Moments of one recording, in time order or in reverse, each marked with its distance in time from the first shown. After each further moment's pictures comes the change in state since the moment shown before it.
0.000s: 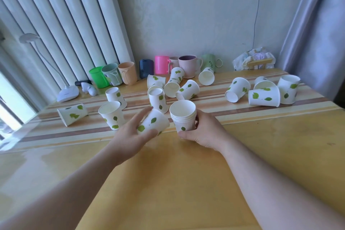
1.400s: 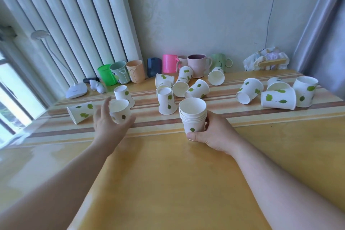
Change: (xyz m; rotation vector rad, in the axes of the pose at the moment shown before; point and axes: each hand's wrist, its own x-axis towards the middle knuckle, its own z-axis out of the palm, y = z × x) left_hand 0.035 -0.059 -0.044 0.032 0.525 -0.218; right_hand 0.004 0.004 0.002 0.006 -0.018 0.008
